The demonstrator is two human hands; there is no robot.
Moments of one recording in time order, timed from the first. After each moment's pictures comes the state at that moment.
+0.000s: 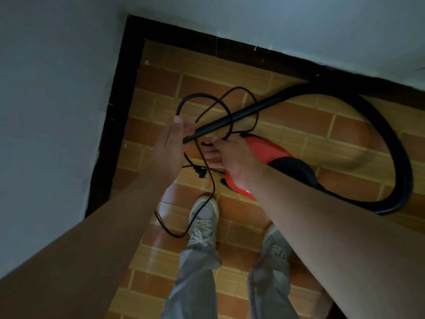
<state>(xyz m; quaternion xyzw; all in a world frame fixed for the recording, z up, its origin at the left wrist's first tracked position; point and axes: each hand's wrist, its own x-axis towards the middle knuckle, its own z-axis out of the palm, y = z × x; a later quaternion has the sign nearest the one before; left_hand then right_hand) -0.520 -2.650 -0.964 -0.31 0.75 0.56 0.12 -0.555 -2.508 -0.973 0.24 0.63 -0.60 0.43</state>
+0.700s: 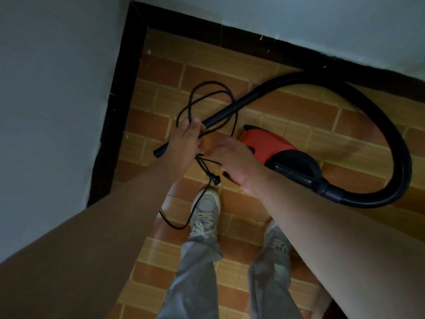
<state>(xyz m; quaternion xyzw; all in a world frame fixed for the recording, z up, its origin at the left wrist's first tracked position) -0.521 -2.637 -0.988 -0.36 0.66 0.64 0.19 -0.531 -2.500 -0.976 0.19 0.65 -0.54 0.49</state>
